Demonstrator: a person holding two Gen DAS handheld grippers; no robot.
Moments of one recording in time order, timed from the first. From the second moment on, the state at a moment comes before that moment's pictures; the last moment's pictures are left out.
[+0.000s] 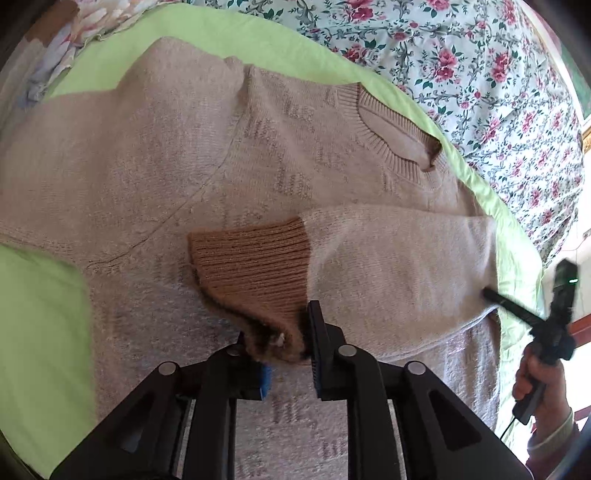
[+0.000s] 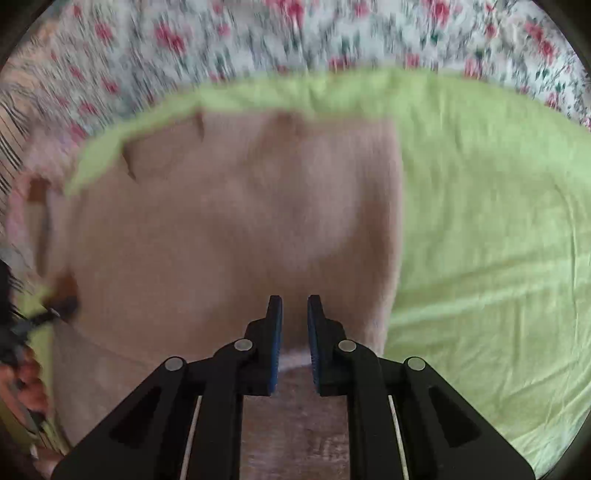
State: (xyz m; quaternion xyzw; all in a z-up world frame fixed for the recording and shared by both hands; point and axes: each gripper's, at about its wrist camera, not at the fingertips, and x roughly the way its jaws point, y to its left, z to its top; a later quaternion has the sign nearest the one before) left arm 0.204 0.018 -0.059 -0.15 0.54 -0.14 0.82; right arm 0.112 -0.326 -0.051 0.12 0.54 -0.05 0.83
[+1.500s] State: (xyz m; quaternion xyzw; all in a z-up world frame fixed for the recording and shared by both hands) left arm 0.243 0.088 0.072 -0.09 0.39 -0.08 0.91; right arm 0.073 -0.225 -0.014 0.23 0.49 0.09 0.84
